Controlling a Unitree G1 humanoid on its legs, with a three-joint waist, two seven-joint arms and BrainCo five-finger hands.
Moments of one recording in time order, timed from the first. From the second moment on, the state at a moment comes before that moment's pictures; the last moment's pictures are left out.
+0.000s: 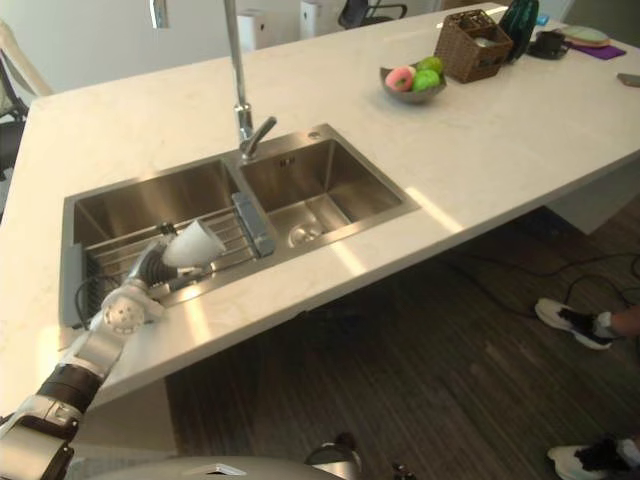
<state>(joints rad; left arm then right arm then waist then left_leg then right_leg) -0.28 0.39 -0.23 0.43 0.25 -0.08 0.17 0.22 -0.20 -0.26 1.04 -0.18 -0.07 0.10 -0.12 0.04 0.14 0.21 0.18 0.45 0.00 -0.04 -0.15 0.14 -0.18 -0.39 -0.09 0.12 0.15</state>
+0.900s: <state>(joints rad) 0.07 0.10 0.11 -0.32 -0.23 -0.50 0.44 0.33 -0.08 -0.28 1.04 -0.20 -0.28 -0.33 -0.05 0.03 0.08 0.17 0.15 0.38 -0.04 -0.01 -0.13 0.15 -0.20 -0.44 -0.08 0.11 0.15</state>
